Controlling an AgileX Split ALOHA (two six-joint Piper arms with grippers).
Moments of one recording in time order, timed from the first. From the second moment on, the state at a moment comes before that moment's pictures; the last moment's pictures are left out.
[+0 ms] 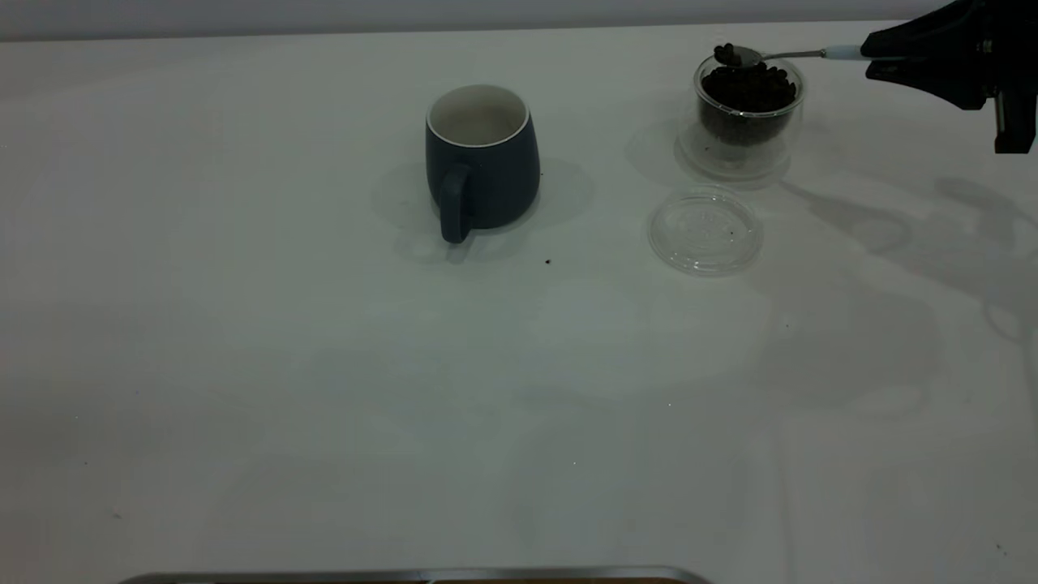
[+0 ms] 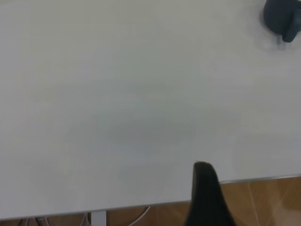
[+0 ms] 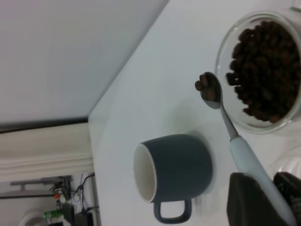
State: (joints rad) left arm -0.06 -0.02 -0.49 -0.03 1.14 0.02; right arm -0.26 2.27 -1.01 1.79 0.99 -1.28
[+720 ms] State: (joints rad) left arm -0.06 -0.02 -0.49 -0.03 1.14 0.02; right arm 0.00 2.27 -1.11 1.79 1.02 -1.28
